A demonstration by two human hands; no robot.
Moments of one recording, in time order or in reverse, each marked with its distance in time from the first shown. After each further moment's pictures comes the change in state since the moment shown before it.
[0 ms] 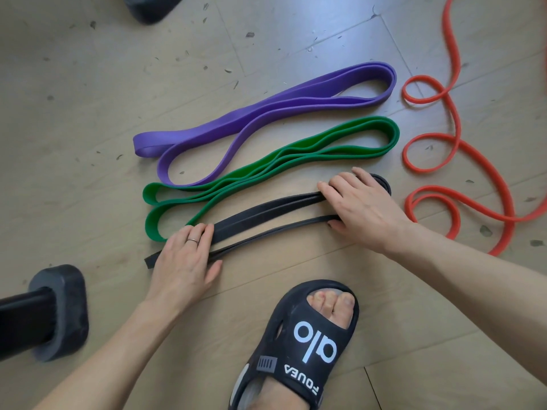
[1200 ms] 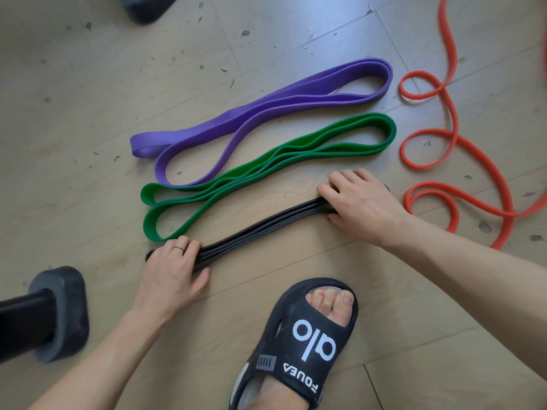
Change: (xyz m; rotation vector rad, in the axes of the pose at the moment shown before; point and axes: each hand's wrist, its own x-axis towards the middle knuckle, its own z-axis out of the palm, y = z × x) left_hand -0.014 -0.015 -0.004 -0.077 -0.163 -0.037; right_hand 0.002 0.004 -0.001 -0.057 0.016 -0.001
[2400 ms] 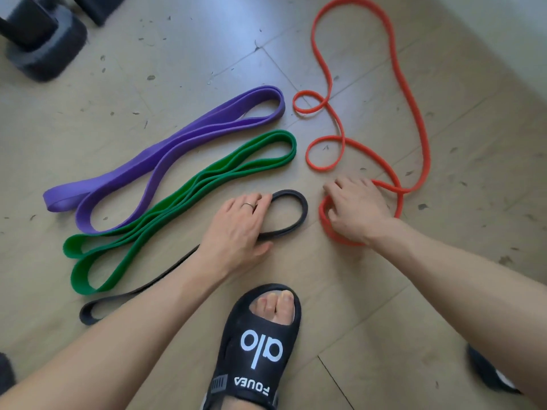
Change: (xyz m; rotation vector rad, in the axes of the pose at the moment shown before) left_hand 0.107 0.192 -0.089 -0.011 0.172 0.533; right_hand -0.094 0.059 -0.008 0.166 -0.156 0.553
